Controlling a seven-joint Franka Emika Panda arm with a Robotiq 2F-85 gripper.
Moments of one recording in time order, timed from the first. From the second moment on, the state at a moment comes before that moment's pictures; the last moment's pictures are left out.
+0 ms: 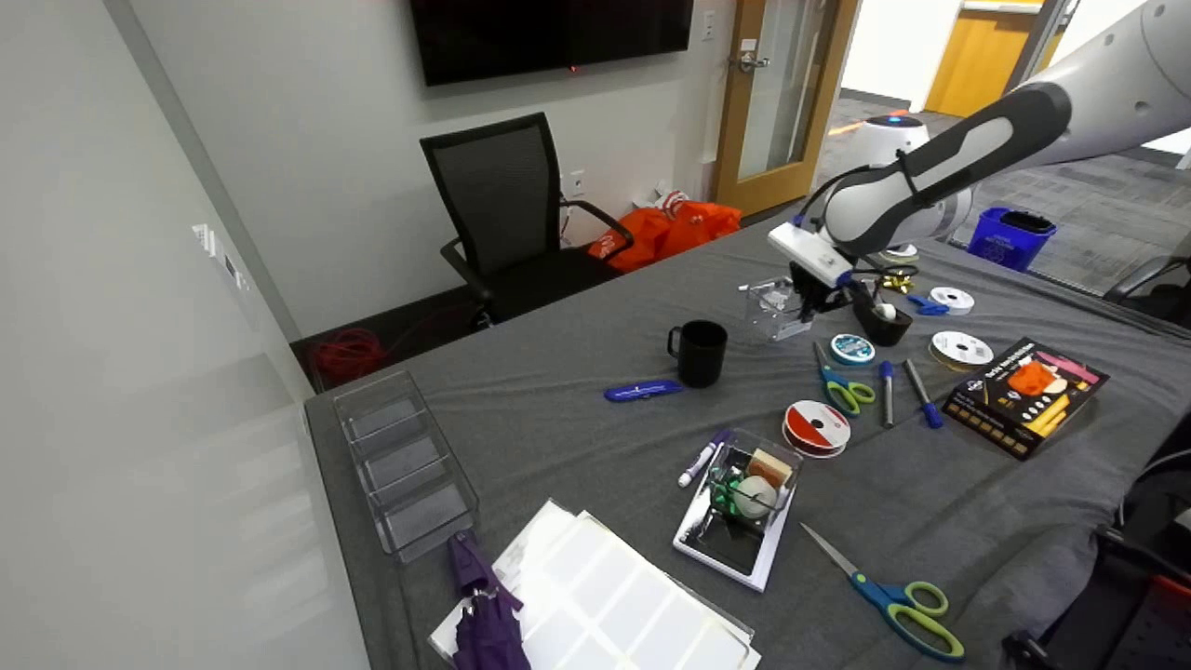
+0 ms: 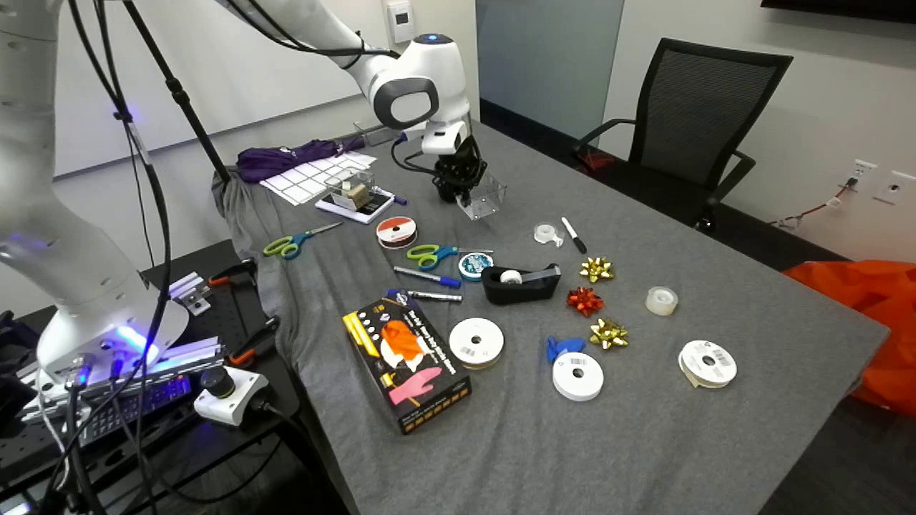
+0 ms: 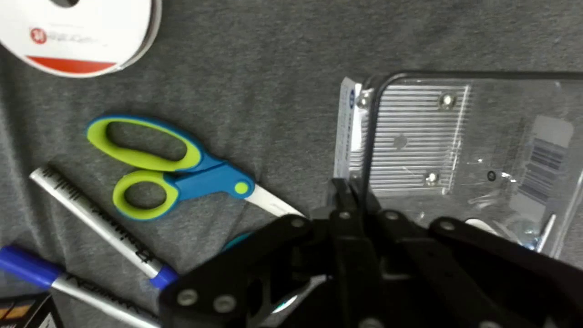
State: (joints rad) arm -0.01 0.59 -0.14 -1.85 0.14 2.56 1.42
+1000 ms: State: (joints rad) arm -0.02 0.17 -0.06 -2.58 0.25 2.84 0.90
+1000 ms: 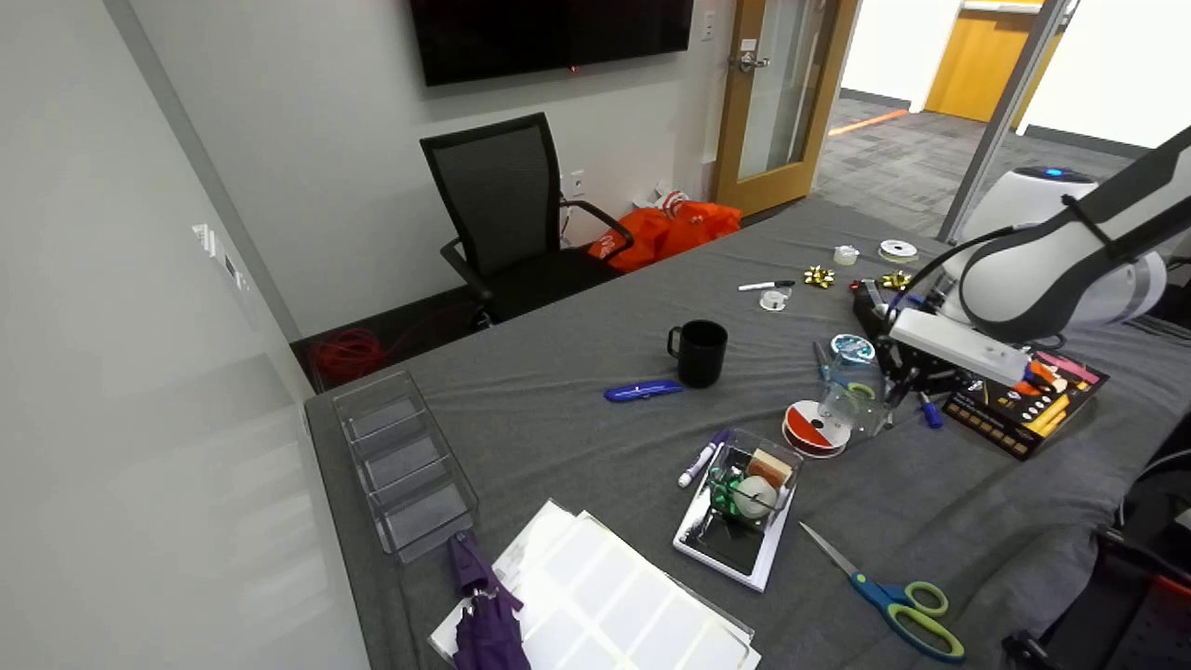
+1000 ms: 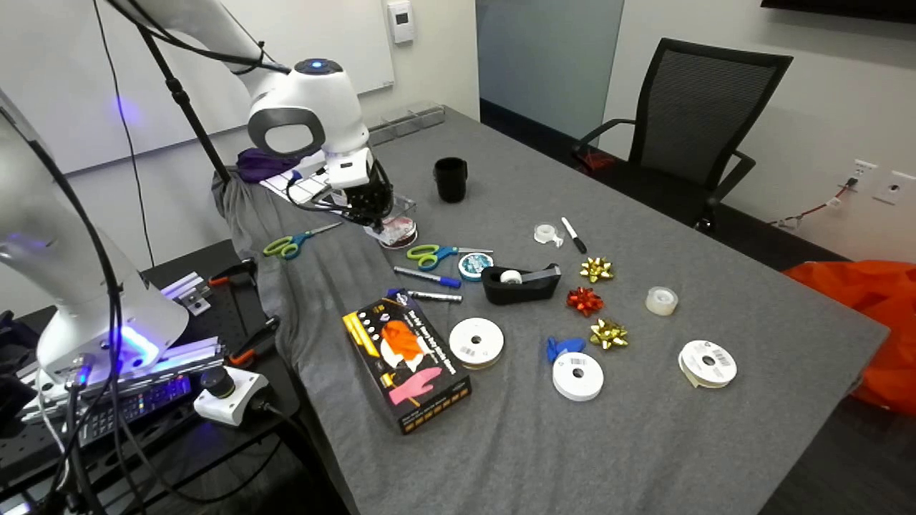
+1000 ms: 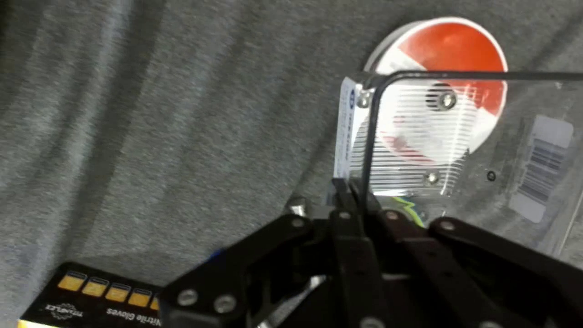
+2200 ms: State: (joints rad) arm -0.04 0.17 -0.03 -2.78 0.36 3.08 0.61
